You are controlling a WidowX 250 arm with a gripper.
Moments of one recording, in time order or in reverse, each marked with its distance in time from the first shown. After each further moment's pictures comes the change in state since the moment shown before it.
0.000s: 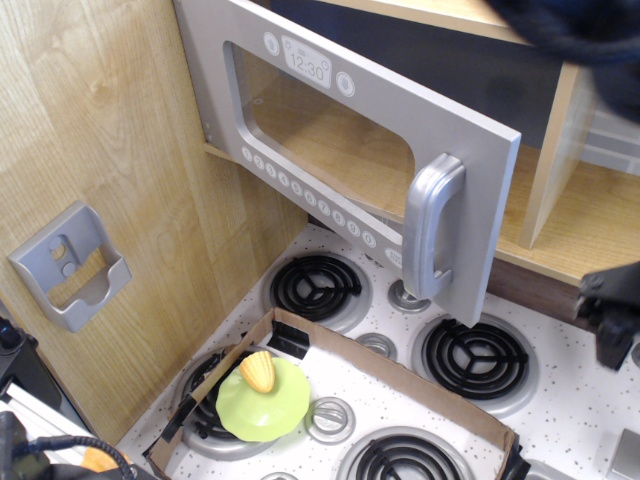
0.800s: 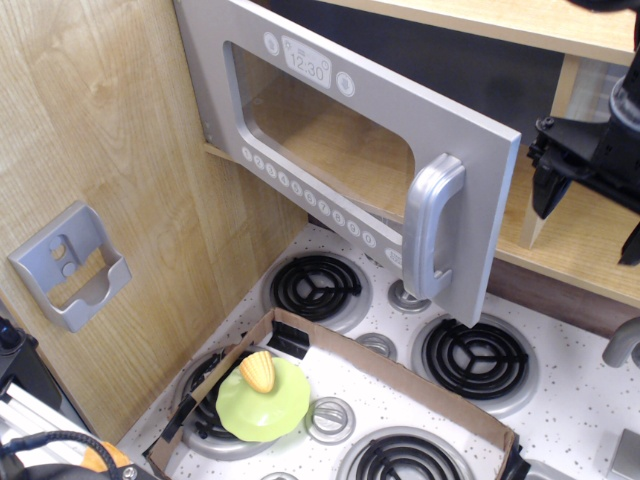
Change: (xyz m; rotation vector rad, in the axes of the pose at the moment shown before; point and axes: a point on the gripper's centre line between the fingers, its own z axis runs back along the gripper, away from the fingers) arm 0.076 0.030 -0.010 0.103 -0.050 -0.512
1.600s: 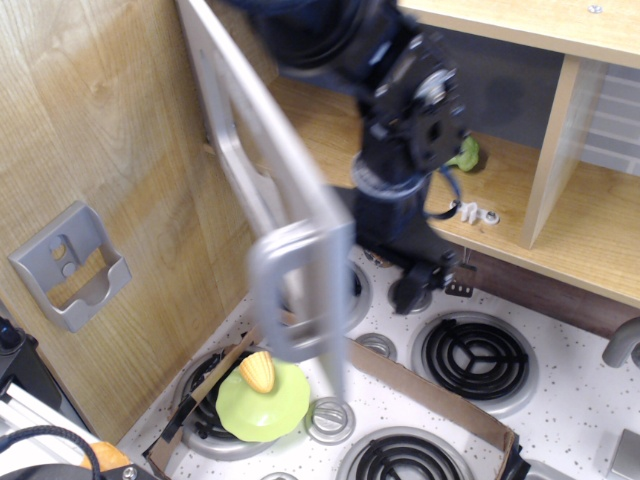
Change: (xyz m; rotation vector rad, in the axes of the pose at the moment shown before) arm -0.104 0.100 -0.029 0.031 0.132 0.158
